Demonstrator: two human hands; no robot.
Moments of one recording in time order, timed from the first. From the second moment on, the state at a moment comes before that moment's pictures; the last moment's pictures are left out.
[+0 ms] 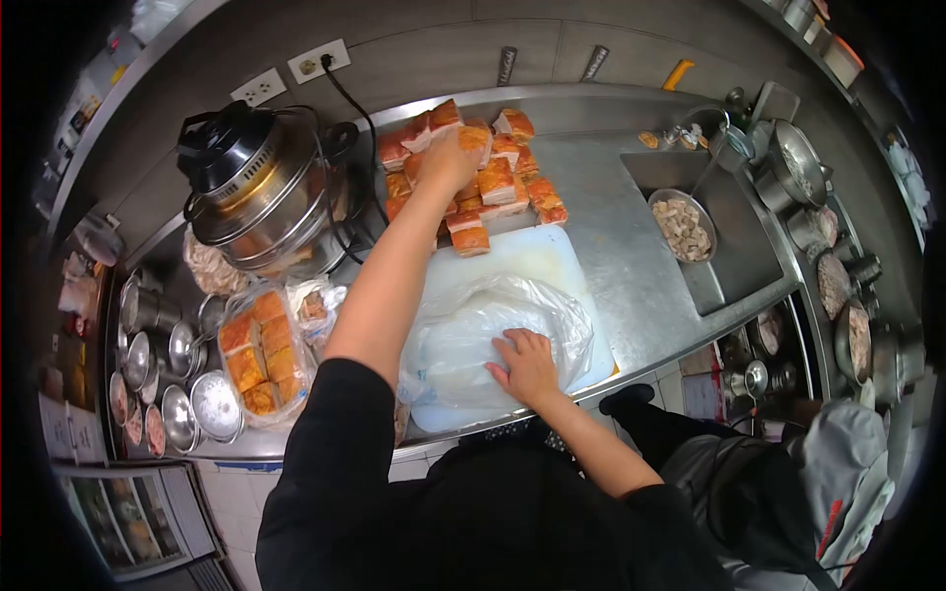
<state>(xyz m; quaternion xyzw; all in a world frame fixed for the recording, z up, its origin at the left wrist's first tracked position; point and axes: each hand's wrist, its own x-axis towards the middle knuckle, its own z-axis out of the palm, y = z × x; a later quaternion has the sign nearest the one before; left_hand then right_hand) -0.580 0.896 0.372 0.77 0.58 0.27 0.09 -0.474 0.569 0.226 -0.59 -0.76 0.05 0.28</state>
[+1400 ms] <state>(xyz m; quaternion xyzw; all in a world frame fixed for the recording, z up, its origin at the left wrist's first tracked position) -0.636 0.654 0.281 0.65 0.73 0.13 0.15 -0.459 0.567 0.212 -0.54 -0.77 0.09 0.33</state>
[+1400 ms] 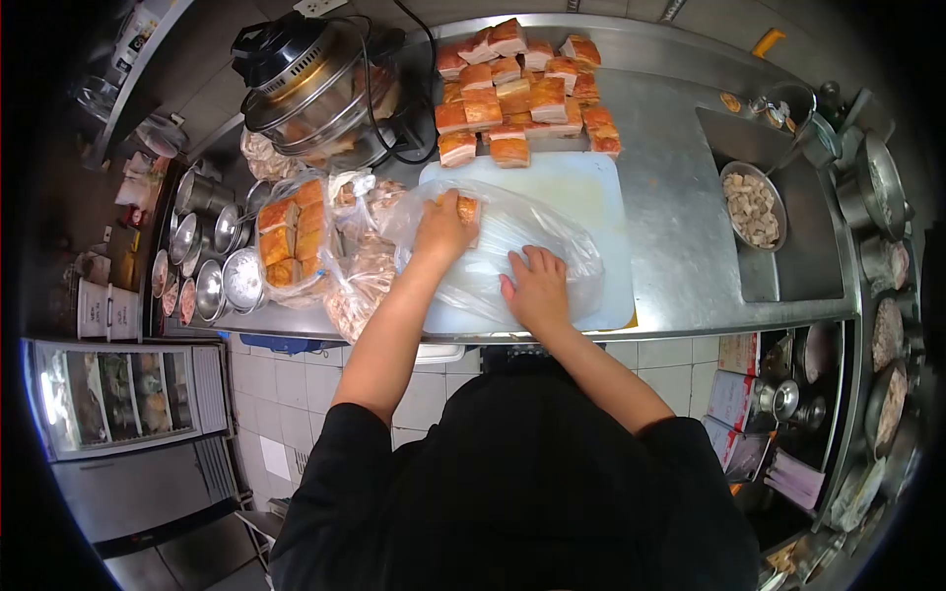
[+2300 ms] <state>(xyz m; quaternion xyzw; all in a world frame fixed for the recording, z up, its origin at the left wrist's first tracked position) -0.632 0.645 0.242 0.72 0.66 0.21 0.08 -0.435 0.581 0.224 -0.64 -0.71 0.13 0.25</state>
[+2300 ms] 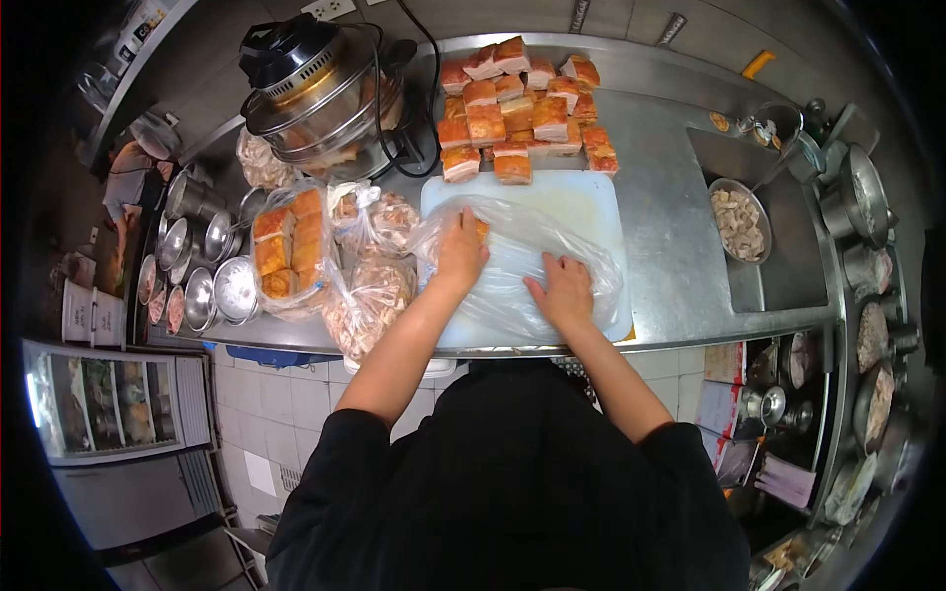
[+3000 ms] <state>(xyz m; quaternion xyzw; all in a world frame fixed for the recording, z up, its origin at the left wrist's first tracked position) -0.609 0.646 0.418 0.73 0.58 0.27 0.25 -0.426 0.588 0.220 -0.64 -0.69 0.16 0.30</state>
